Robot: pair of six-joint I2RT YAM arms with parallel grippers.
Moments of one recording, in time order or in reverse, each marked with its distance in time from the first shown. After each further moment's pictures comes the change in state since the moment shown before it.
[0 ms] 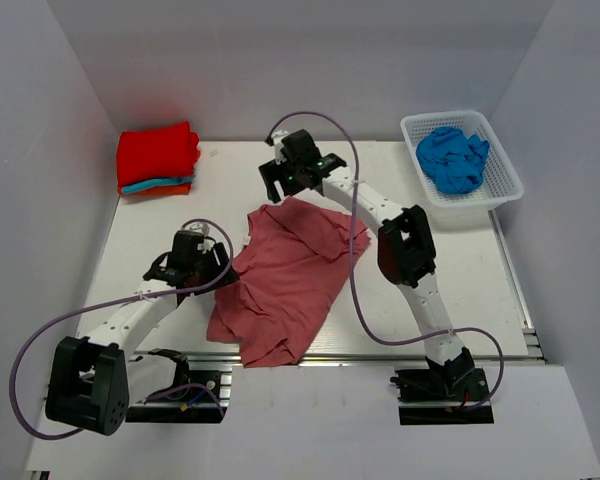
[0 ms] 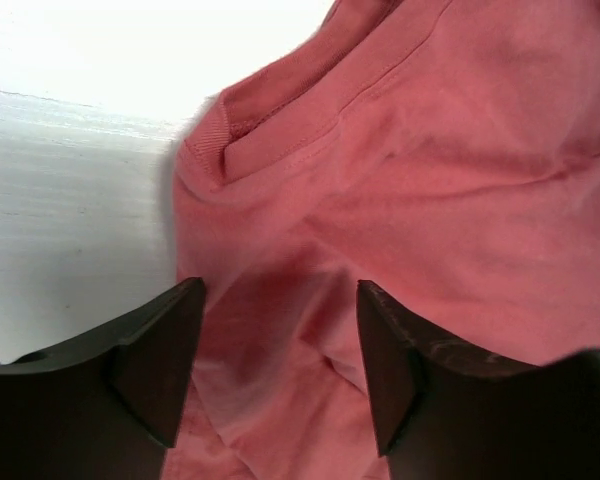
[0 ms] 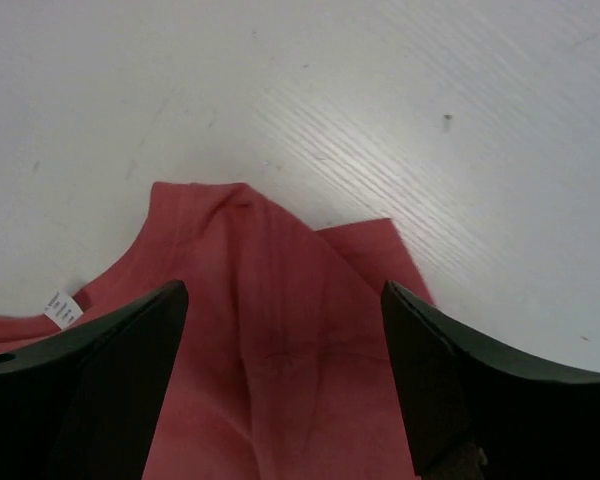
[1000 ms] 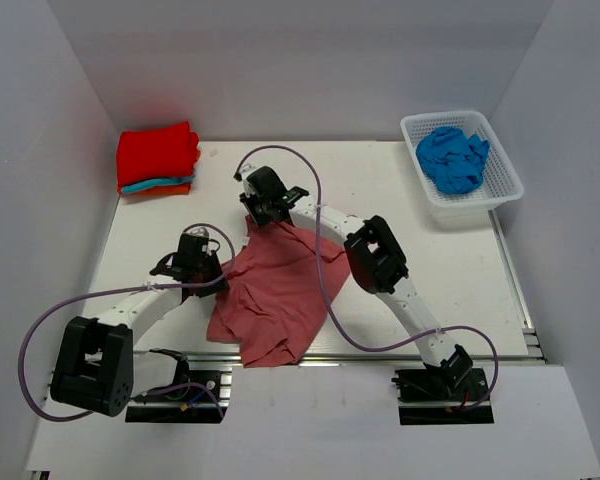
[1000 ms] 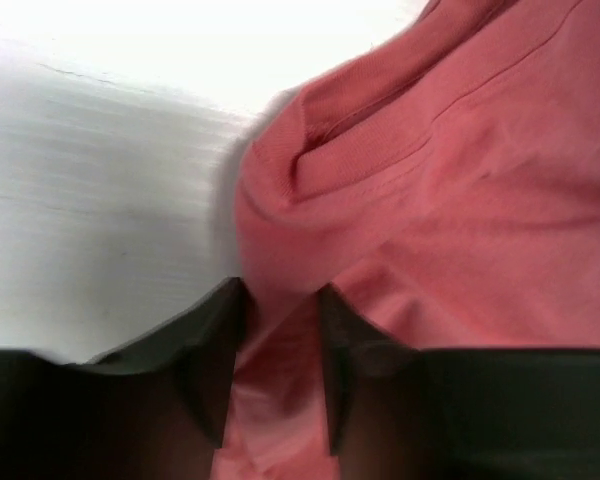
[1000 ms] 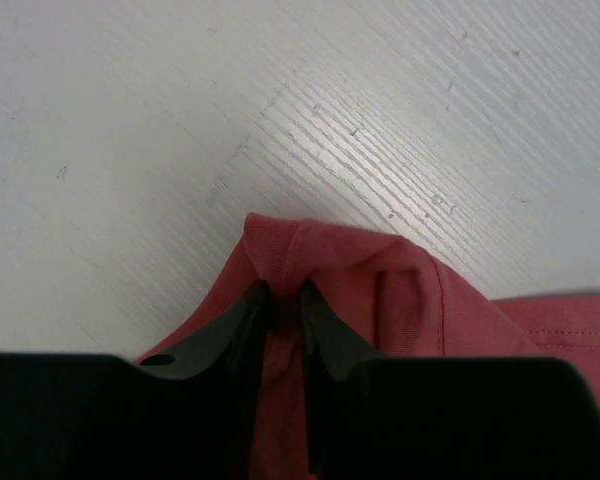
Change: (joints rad) left arm -0.001 0.098 -0.019 0.020 -0.092 -0.007; right arm 0.165 0.190 0.003 0.159 0.077 0.026
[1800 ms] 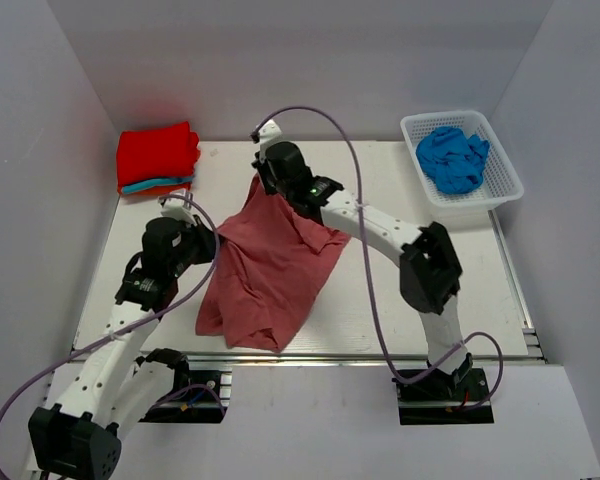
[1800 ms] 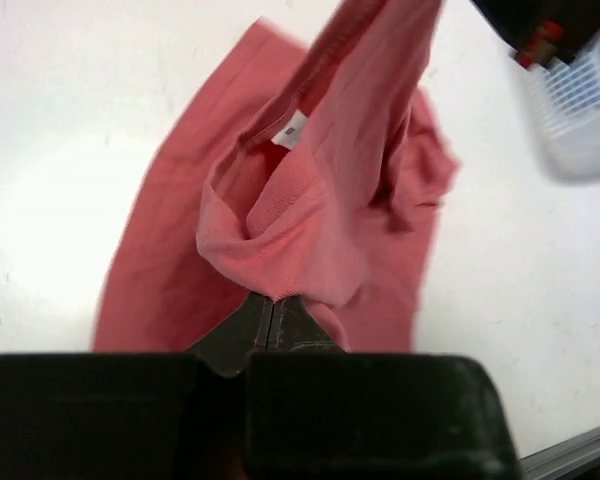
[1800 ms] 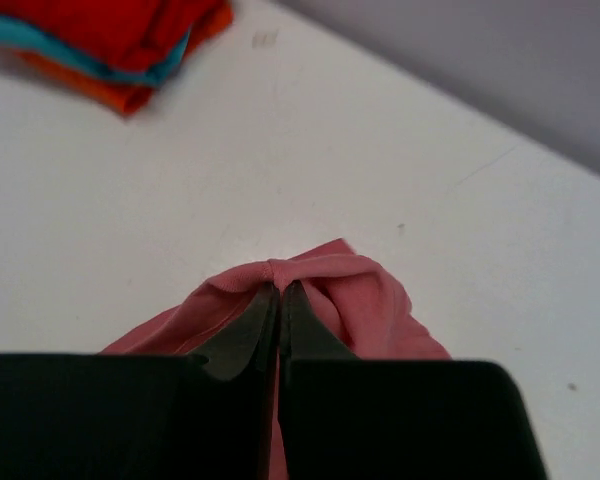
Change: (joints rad) left arm -0.001 -0.378 0.136 0.045 0.088 0.079; right arm 0.034 -0.452 -0.346 0.246 0.269 -0.014
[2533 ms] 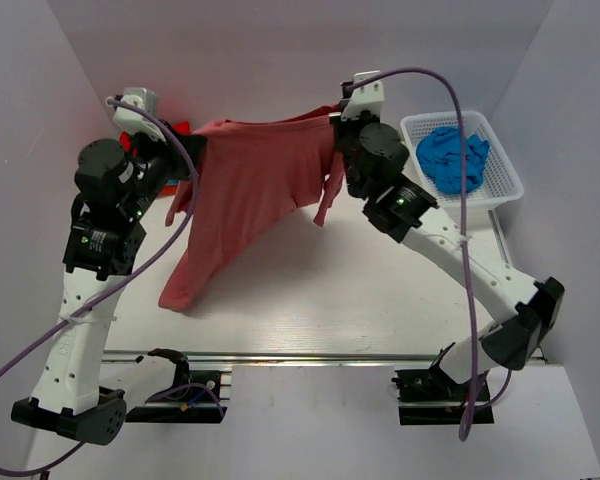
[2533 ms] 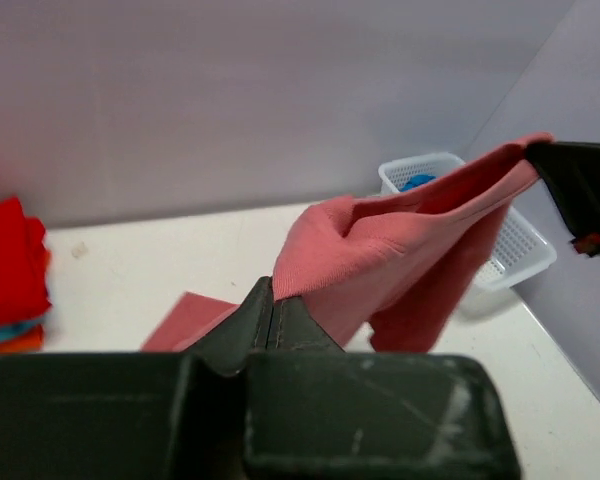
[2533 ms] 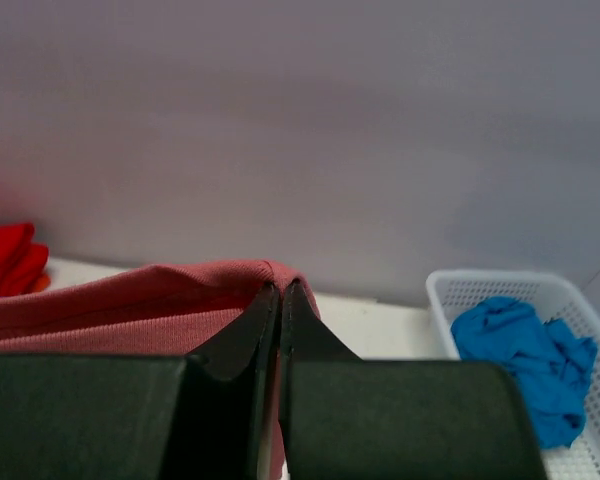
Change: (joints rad) left arm -0.005 0.230 0.825 -0.134 0.034 0.198; right arm -0.035 -0.589 -0.259 0.235 0.460 -0.244
